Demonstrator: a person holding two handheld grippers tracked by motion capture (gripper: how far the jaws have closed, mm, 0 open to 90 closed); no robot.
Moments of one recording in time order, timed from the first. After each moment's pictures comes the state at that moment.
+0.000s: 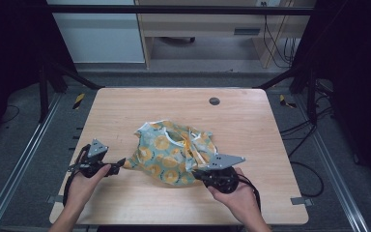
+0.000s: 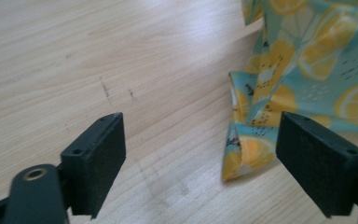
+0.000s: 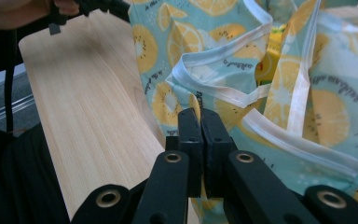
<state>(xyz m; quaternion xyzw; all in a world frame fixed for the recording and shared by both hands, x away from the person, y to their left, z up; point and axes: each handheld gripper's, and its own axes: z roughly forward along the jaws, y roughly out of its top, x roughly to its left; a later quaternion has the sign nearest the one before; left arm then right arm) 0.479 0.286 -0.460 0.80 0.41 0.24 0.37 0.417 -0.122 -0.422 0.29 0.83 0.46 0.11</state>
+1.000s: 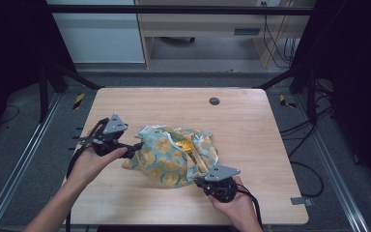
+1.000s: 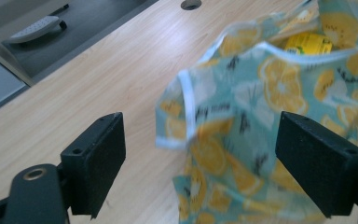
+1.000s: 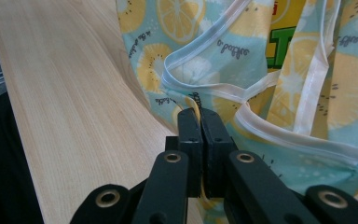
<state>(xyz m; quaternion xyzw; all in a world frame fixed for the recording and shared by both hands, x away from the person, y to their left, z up) 0.497 0.210 -0.352 0.85 0.29 0.23 0.37 0.407 -0.122 -0.456 0.28 0.85 0.43 0.14</state>
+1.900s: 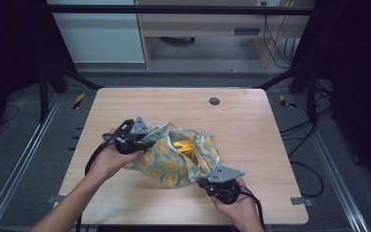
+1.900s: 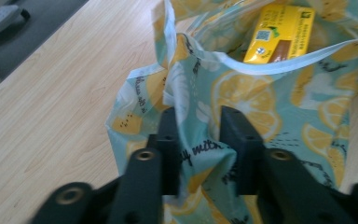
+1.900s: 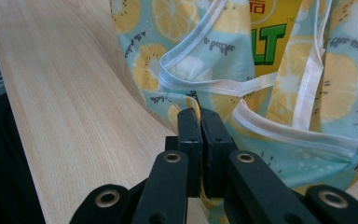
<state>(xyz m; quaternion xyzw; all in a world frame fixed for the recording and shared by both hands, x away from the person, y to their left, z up) 0.503 0.174 -0.369 0.89 0.24 0.20 0.32 0.403 -0.130 -0.456 0.28 0.84 0.44 0.15</state>
